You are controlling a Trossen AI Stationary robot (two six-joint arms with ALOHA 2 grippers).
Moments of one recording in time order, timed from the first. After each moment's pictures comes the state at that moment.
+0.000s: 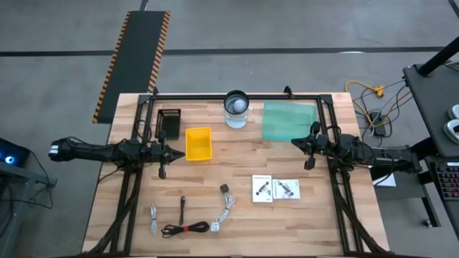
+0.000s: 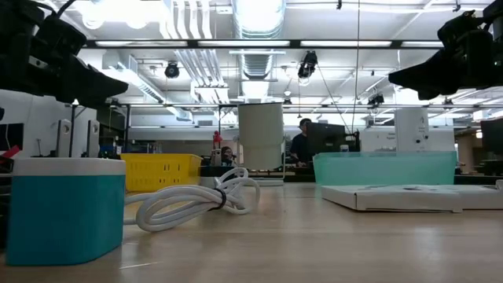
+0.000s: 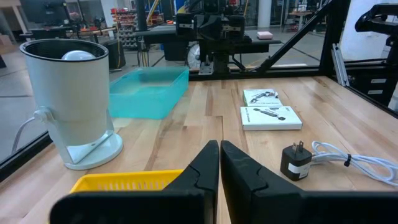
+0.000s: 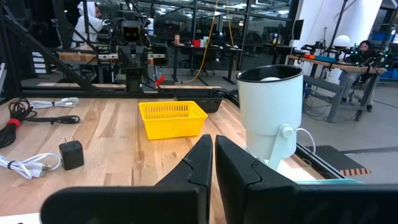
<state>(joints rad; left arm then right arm) -0.08 0.22 0.01 0.07 -0.16 0.03 -0.09 0.03 0.02 0.00 0.16 -0.05</state>
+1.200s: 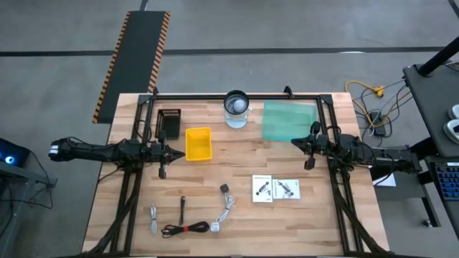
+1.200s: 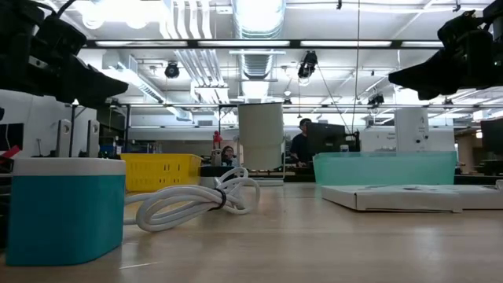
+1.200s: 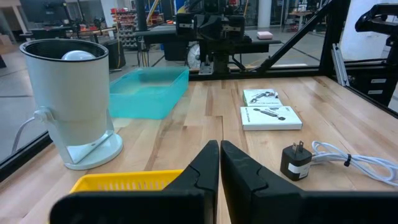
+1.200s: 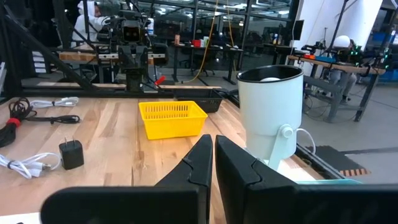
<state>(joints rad) -0.08 0.22 0.01 0.07 -0.16 0.03 -0.09 0.03 0.02 0.00 0.16 -0.07</state>
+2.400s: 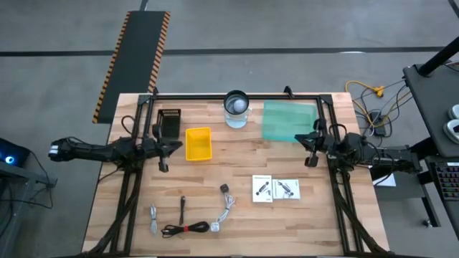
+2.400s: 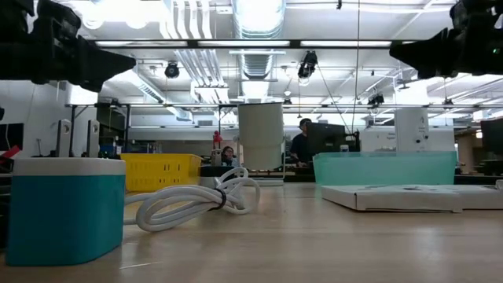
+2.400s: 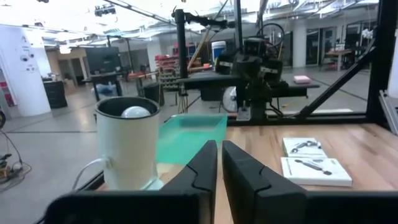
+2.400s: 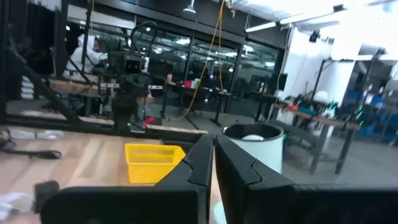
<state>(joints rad) -0.08 0.22 0.01 0.28 -0.31 0.12 -0.09 0.03 0.02 0.19 0.16 -0.18</state>
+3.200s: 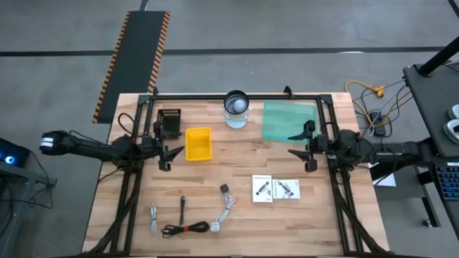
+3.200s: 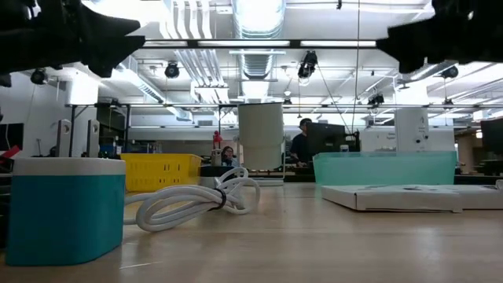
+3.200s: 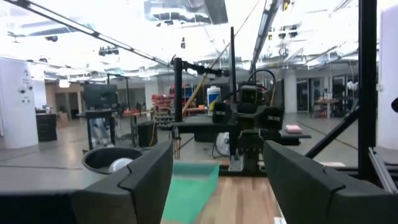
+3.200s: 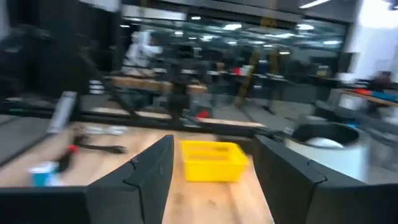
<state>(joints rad) -0.08 0.55 0.01 0.82 -0.27 0.12 -0.07 0.36 0.14 0.31 -0.06 -0.08</state>
